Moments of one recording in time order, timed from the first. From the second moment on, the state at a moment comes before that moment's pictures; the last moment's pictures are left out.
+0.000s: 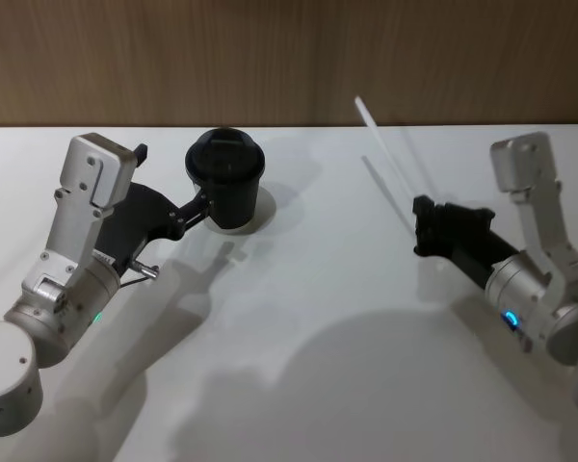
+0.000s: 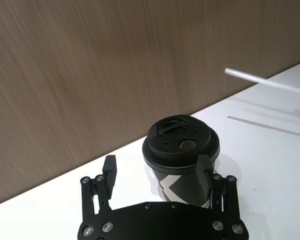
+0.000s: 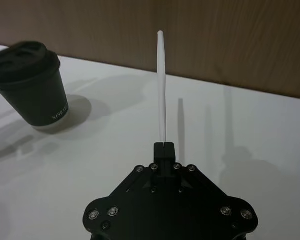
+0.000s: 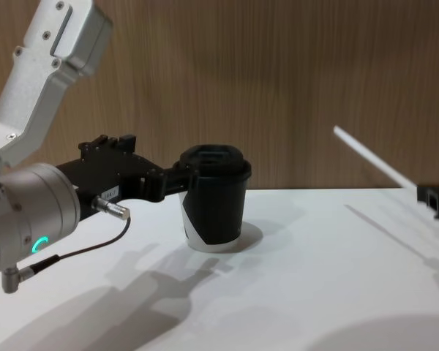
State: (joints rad) left arm -0.24 0.38 0.45 -1.63 -0.20 0.01 -0.01; right arm 0.08 0.28 -0.13 -1.74 0.20 0.37 0.22
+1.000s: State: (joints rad) left arm -0.24 0.38 0.45 -1.63 -0.20 0.01 -0.01; right arm 0.11 0.31 -0.05 -1.85 0.50 0.21 0.52
